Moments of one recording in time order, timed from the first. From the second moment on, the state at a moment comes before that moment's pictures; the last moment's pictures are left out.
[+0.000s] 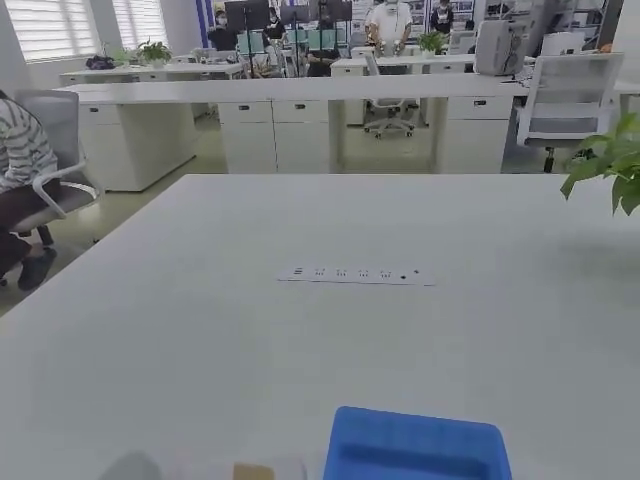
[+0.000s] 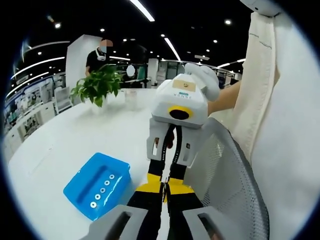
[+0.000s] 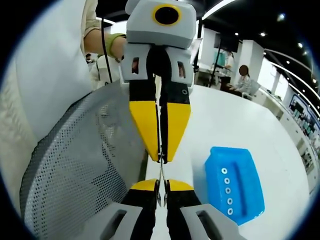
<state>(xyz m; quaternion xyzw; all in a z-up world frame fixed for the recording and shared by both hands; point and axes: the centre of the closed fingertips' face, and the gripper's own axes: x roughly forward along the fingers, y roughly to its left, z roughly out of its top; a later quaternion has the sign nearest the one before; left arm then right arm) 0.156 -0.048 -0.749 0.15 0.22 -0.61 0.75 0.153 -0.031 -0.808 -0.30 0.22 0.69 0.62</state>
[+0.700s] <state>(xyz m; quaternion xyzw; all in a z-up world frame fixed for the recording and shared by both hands) 0.166 -0.027 -0.781 0.23 0.27 -0.60 0.72 0.170 -0.029 -0.829 -0.29 0.24 0.66 0.64</state>
